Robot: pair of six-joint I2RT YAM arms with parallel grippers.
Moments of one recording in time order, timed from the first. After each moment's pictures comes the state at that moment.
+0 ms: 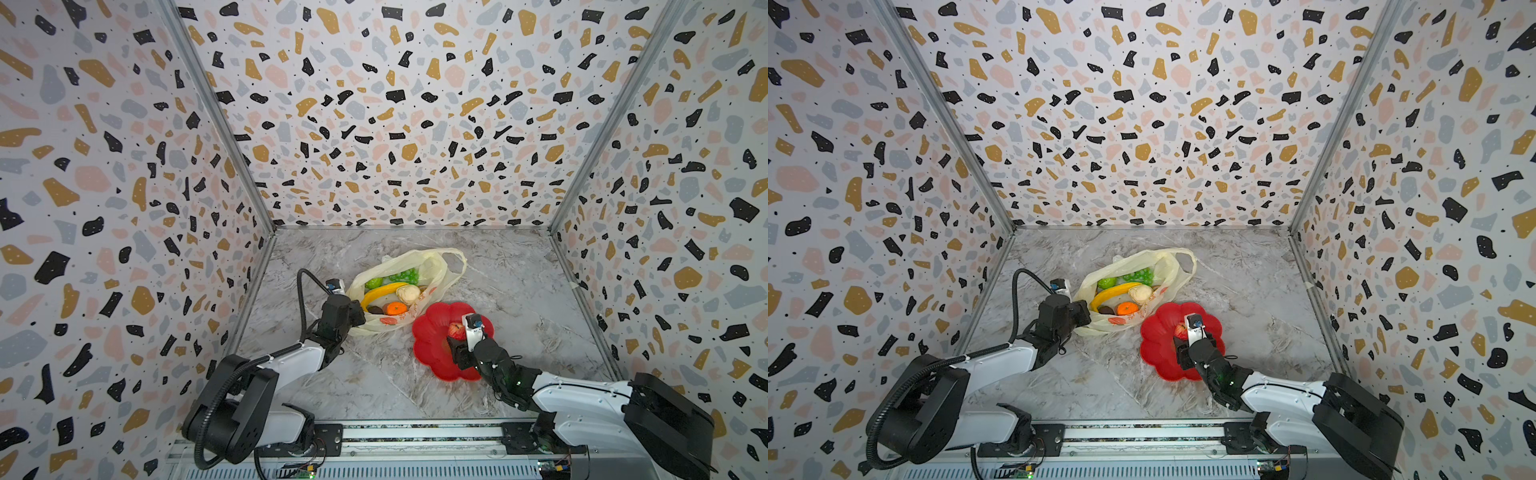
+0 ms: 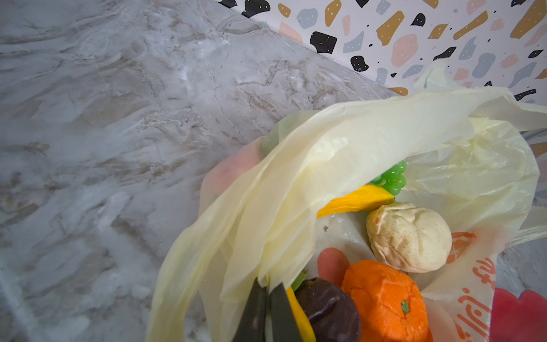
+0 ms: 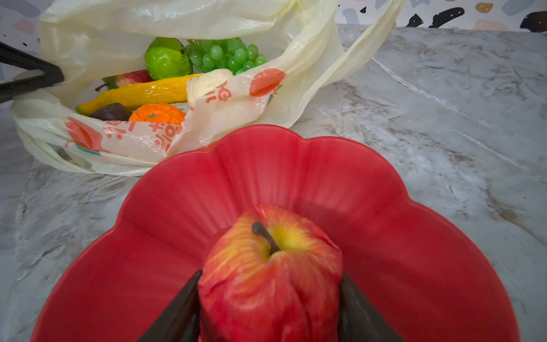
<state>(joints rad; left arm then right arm) -0.38 1.33 0.44 0.35 -0.14 -0.54 0.93 1.18 0.23 0.44 0.45 0.34</state>
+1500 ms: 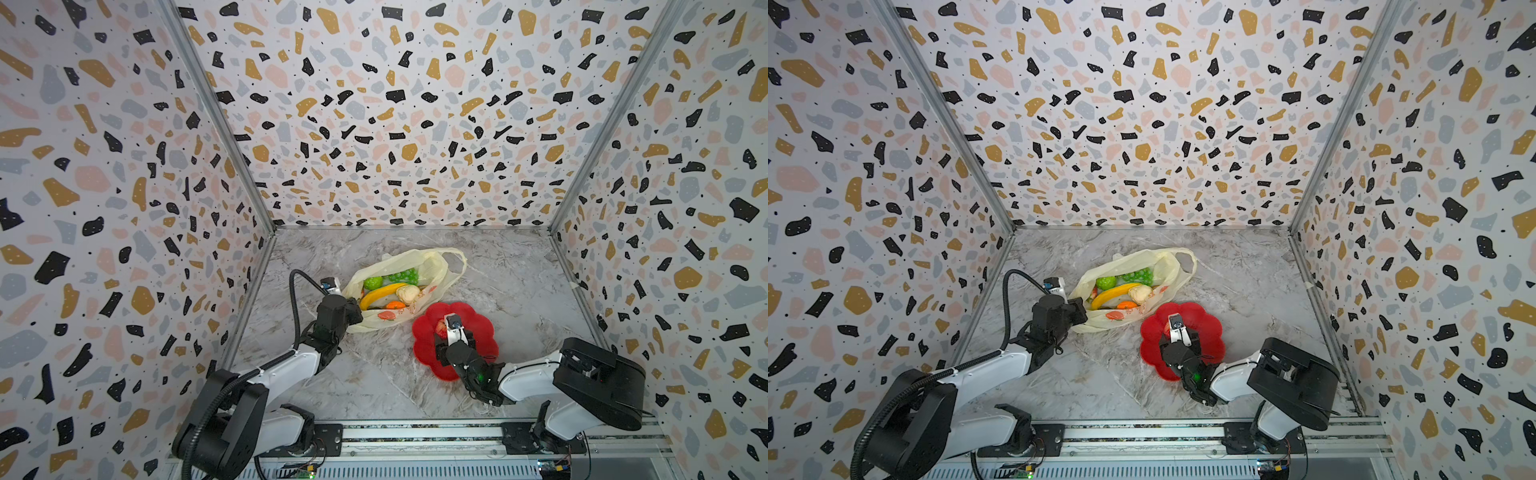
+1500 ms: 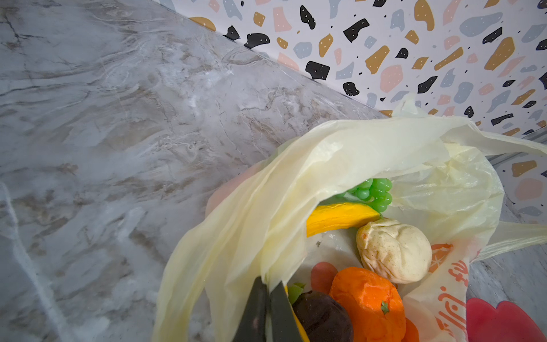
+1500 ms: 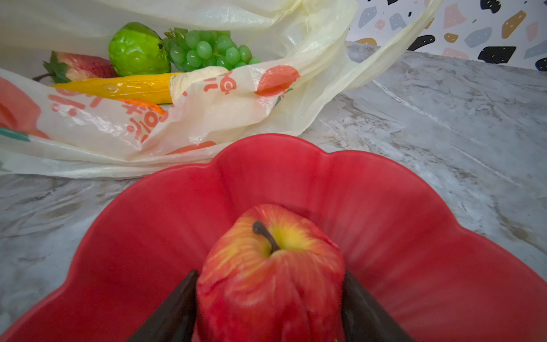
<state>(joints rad) -0.36 1.25 0.43 0.33 -0.16 -0.54 1.05 1.53 0.35 0.65 0.67 0.34</state>
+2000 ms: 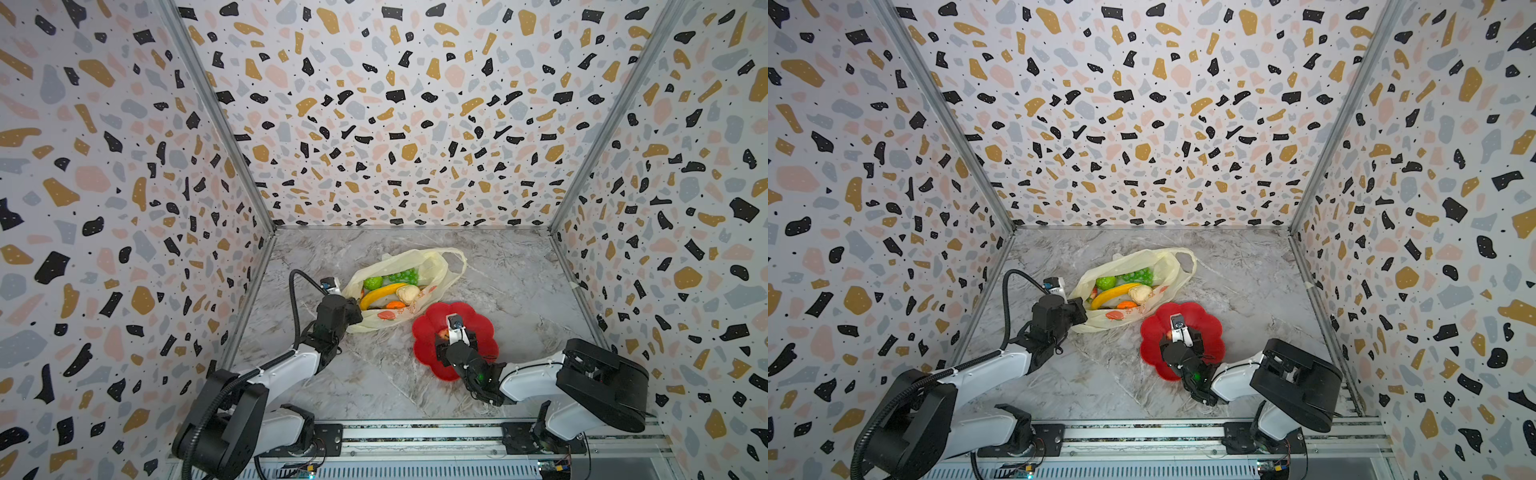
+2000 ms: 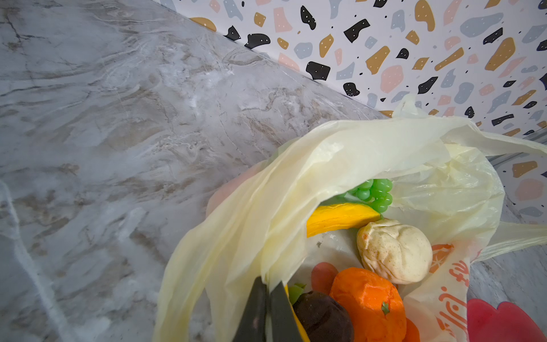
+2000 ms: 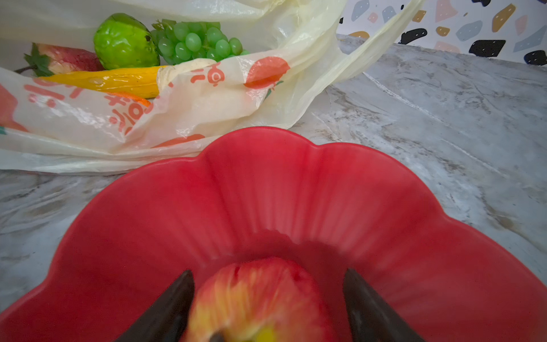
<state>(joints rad) -0.36 1.25 0.43 0.33 -0.16 -0.54 1.05 1.52 0.35 0.59 0.68 0.36</state>
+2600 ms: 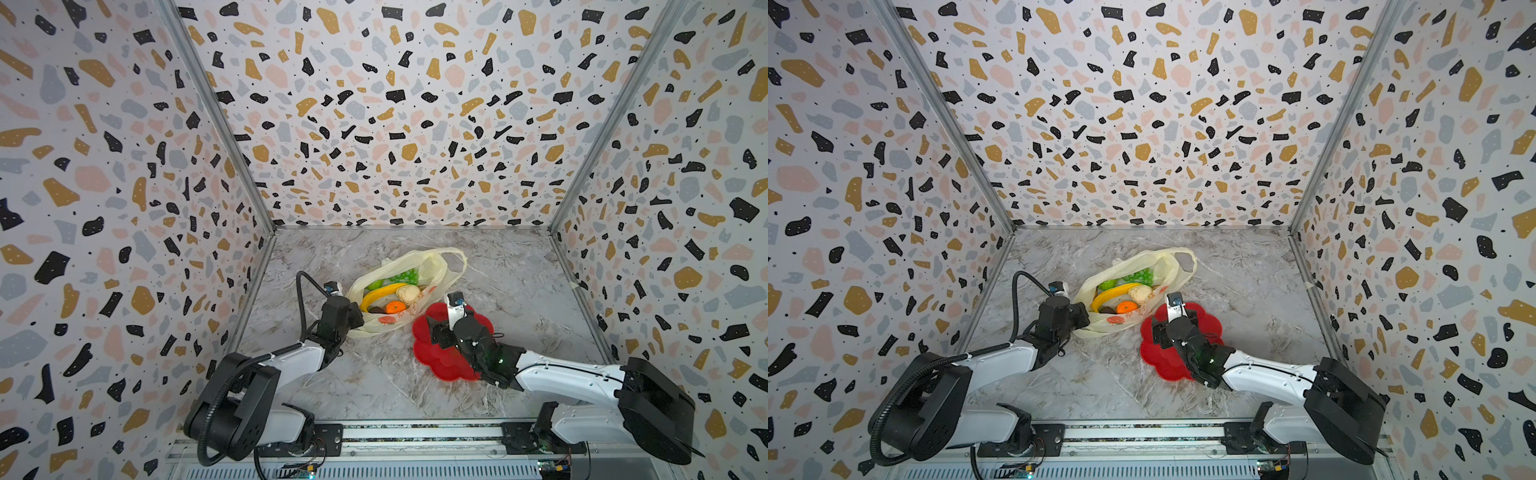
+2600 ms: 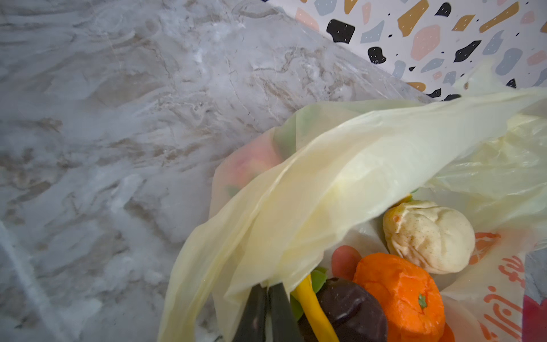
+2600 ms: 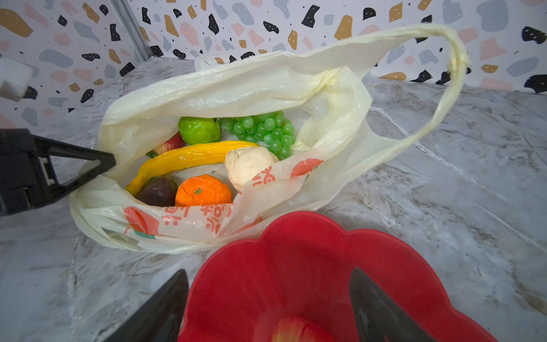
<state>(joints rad) -0.36 1.36 0.43 0.34 -0.14 -0.58 0.95 1.26 0.61 0.21 0.42 0.30</state>
